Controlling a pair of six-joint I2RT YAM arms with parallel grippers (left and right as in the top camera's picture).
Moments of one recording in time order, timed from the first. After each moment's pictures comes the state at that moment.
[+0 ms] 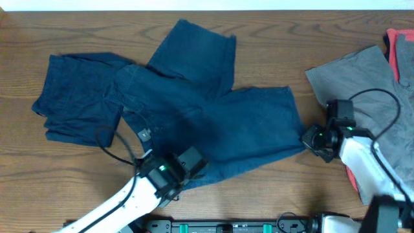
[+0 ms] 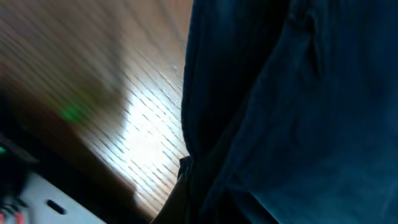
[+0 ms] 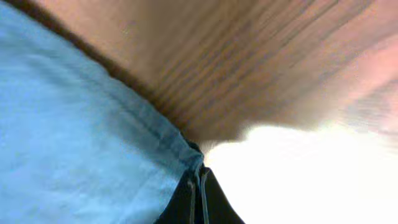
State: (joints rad) left arm -0.85 1.14 0.70 -1.12 -0.16 -1.62; right arm -0.09 1.40 0.67 -0.59 -0.10 0.70
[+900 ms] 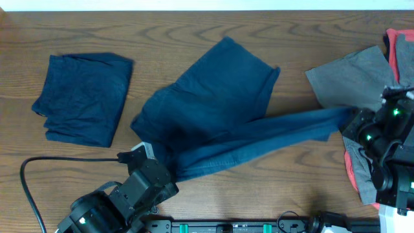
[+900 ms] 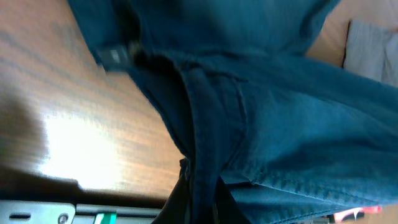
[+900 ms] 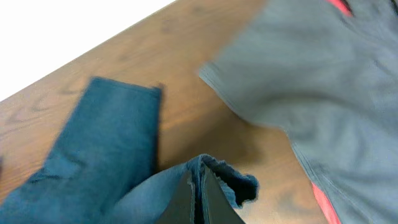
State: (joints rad) left arm -0.85 0.66 0.85 -1.16 -0.11 -1.29; right arm -0.19 0.88 1.08 -0.89 -0.10 0.35
